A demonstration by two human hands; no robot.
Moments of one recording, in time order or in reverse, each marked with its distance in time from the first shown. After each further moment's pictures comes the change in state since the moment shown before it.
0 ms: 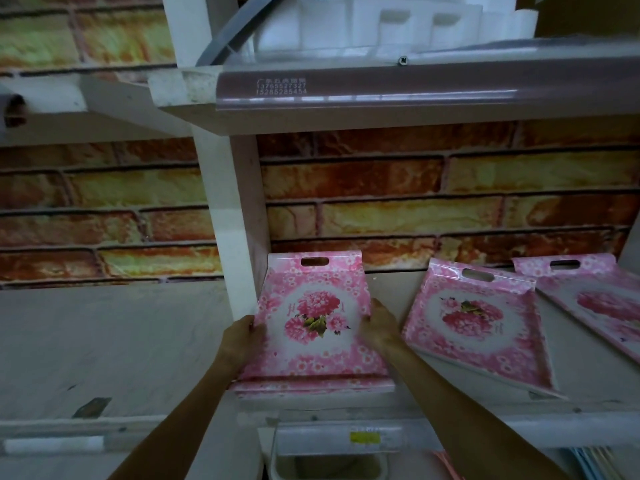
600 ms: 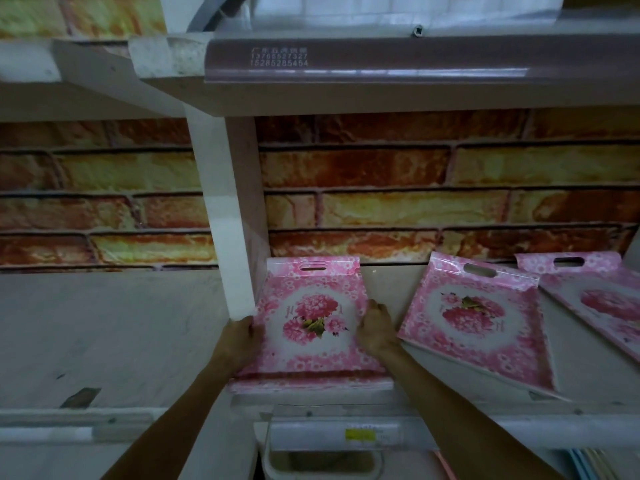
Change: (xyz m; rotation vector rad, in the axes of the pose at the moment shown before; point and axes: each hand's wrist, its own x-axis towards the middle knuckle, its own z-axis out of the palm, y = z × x) left_hand -0.002 -0.010 0.015 0.070 -0.019 0.036; right_hand 0.015 0.021 0.018 -0.219 -0.013 -0.002
